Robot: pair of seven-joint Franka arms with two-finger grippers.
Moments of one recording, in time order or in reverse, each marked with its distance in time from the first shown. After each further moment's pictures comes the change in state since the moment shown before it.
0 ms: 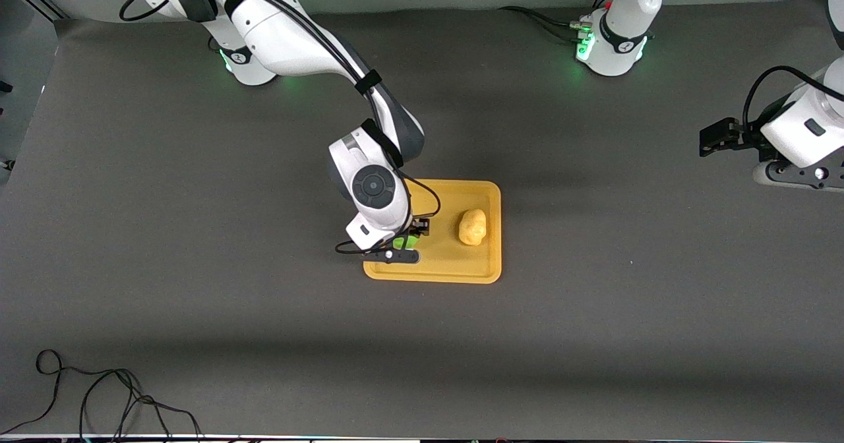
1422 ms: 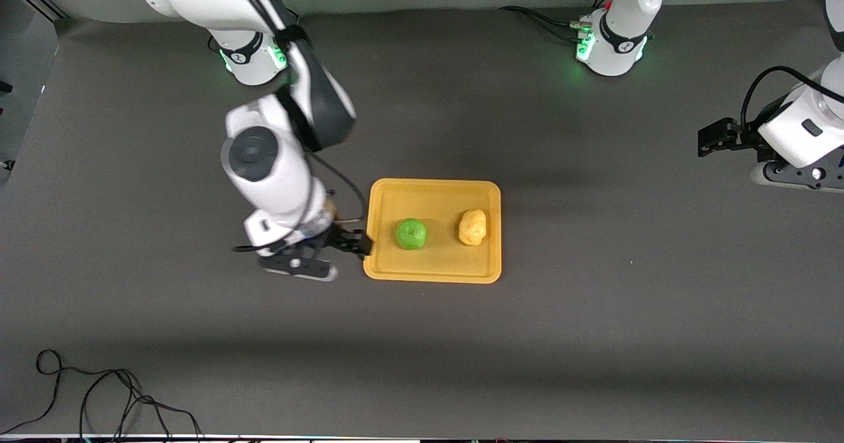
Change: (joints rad) left arm -0.003 0.001 -0.002 0.000 0.000 0.001 0.000; right arm -0.027 -0.333 -0.243 -0.082 0.000 -0.113 -0.113
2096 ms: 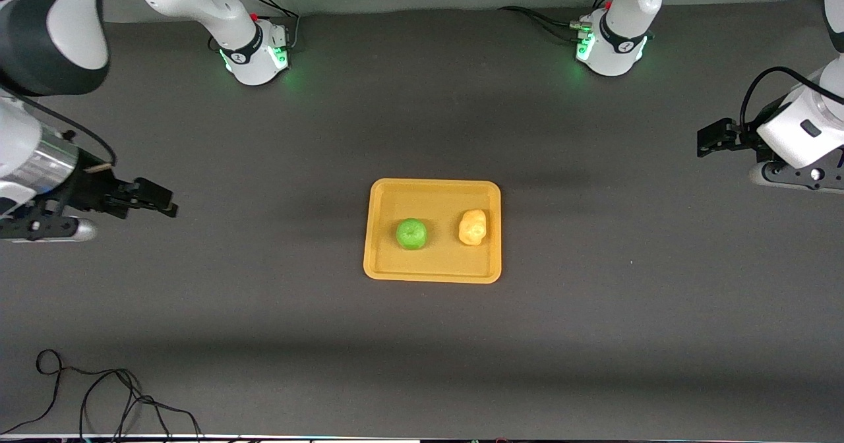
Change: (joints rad) left arm -0.001 0.001 0.000 0.000 0.000 0.000 0.000; right arm -0.008 -0.311 -0.359 -0.118 -0.037 -0.294 -0.524
